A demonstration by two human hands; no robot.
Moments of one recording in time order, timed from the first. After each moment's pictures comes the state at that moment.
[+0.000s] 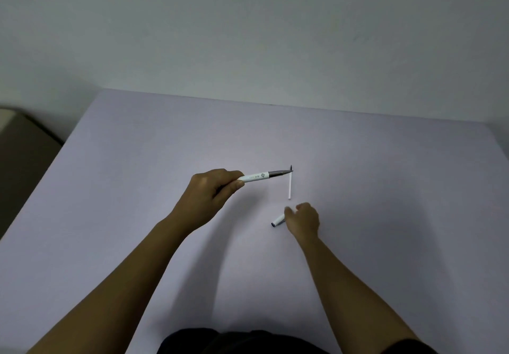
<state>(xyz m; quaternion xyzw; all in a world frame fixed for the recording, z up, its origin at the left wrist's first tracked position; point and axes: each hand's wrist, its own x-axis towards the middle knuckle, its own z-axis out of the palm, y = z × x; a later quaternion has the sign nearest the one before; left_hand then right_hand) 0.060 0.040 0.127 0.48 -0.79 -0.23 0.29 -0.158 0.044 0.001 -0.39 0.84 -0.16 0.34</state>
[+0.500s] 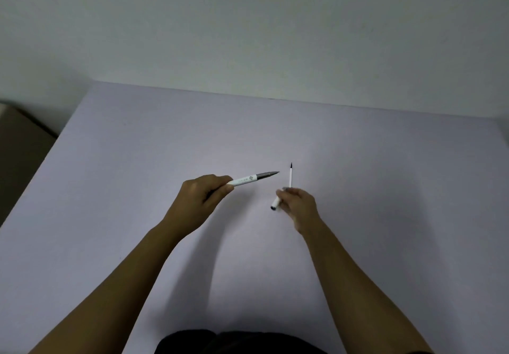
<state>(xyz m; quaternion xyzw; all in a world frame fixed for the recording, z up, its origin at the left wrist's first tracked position) 0.073 0.035 0.100 0.52 -0.76 -0.26 0.27 -0.151 0.017 0.017 -0.15 0.68 -0.42 0.58</state>
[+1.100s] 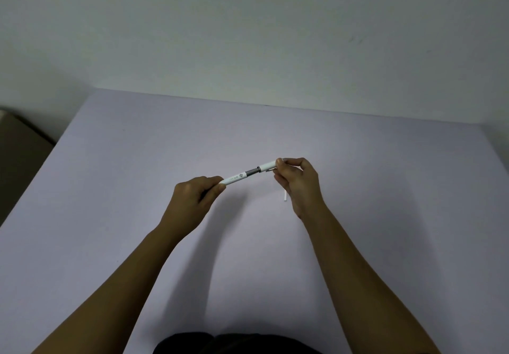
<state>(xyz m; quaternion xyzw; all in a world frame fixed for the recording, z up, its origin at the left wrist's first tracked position) 0.074 0.039 0.098 0.57 -0.74 -0.23 0.28 -0.148 0.009 0.097 -0.24 0.55 -0.55 0.58</state>
